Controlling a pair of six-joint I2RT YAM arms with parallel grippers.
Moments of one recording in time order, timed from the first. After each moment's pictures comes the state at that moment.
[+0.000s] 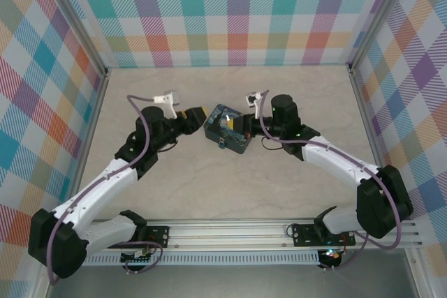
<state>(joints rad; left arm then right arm) -0.47 1.08 0.75 0.04 0.20 -0.72 0.57 1.38 0.90 0.08 -0.61 0.52</state>
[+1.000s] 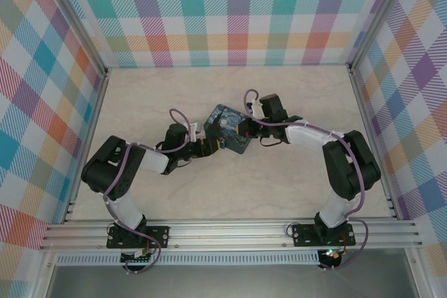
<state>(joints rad) -0.42 1.75 0.57 0.61 0.52 -0.66 0.49 1.72 1.03 -0.13 -0.48 0.46</state>
